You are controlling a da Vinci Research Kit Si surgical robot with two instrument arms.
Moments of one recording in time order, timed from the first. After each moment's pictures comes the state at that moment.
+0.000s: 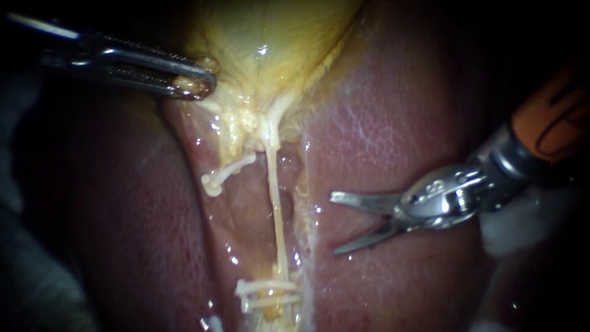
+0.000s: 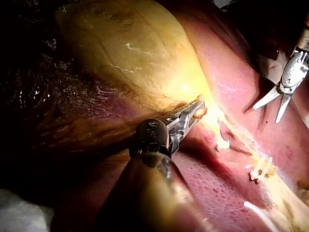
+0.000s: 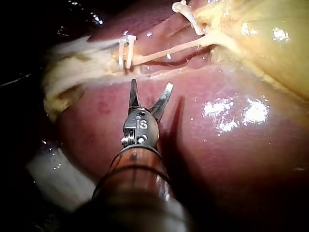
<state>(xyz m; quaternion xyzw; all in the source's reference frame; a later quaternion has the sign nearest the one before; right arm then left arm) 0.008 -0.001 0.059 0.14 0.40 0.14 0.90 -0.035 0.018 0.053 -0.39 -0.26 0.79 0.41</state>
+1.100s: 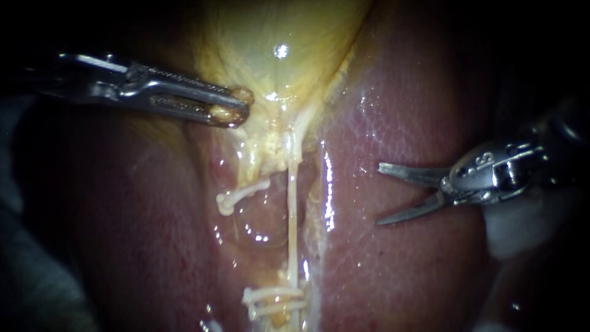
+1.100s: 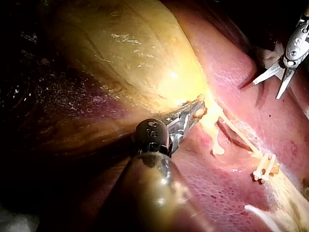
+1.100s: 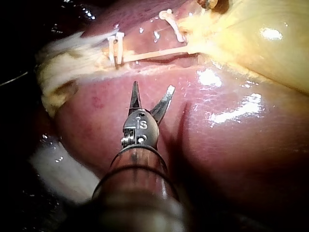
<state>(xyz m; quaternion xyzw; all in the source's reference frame) 0.005 0.001 0.057 0.13 0.38 0.15 0.90 -0.039 0.016 0.059 -0.39 -0.26 0.79 0.39</state>
